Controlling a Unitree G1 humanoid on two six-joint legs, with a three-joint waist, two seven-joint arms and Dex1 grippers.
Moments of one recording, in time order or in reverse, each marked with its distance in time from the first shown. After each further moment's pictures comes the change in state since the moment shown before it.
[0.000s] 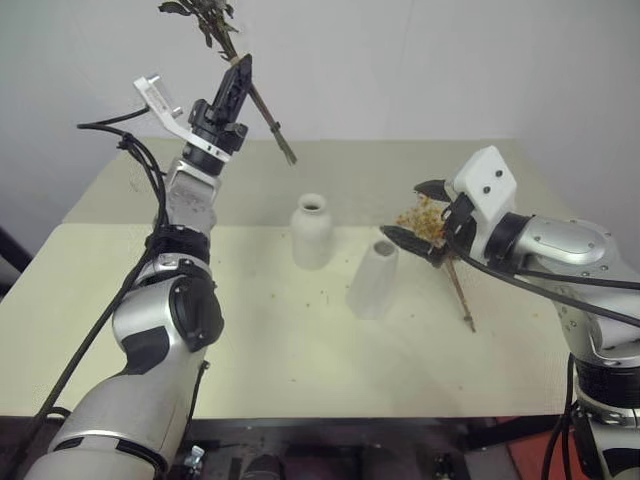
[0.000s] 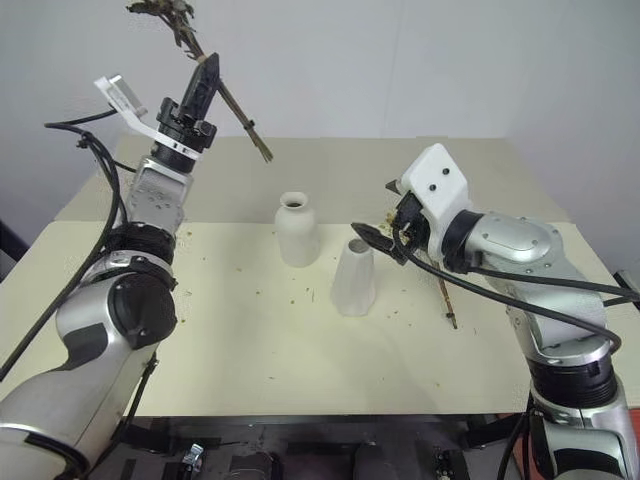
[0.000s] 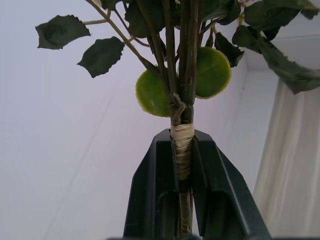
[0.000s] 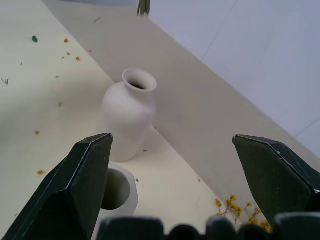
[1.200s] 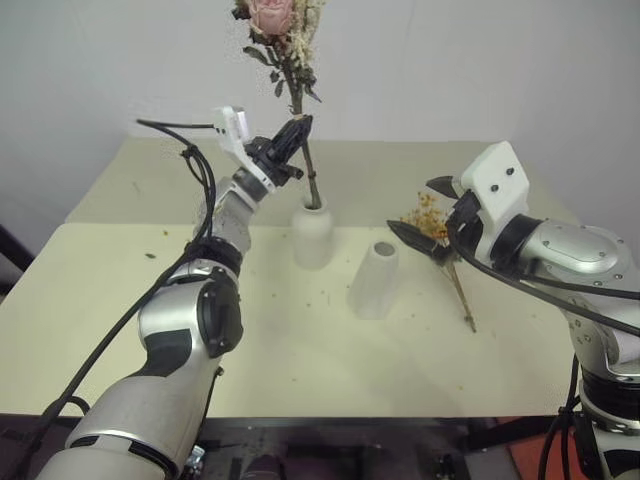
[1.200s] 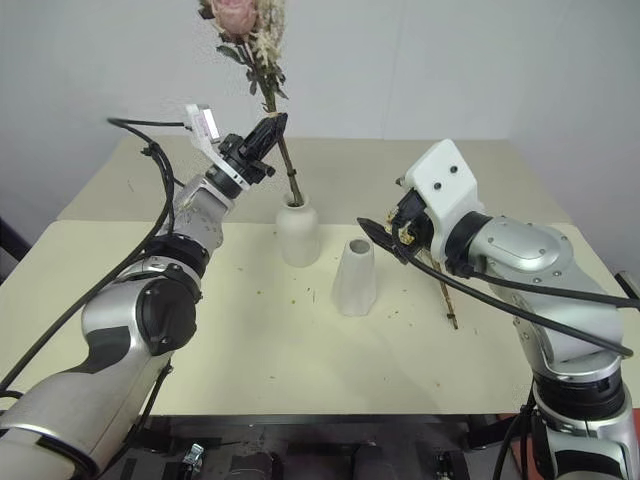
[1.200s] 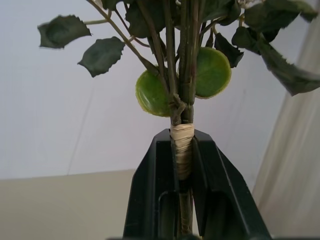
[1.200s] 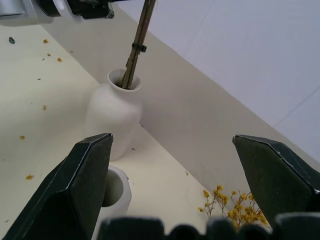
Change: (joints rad) left arm 0.002 -0.075 -0.026 0.123 0.163 -0.100 0.126; right arm 0.019 0.001 -0.023 -0.082 0.018 0.112 -0.092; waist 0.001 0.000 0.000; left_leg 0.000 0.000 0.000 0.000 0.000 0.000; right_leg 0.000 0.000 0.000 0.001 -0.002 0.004
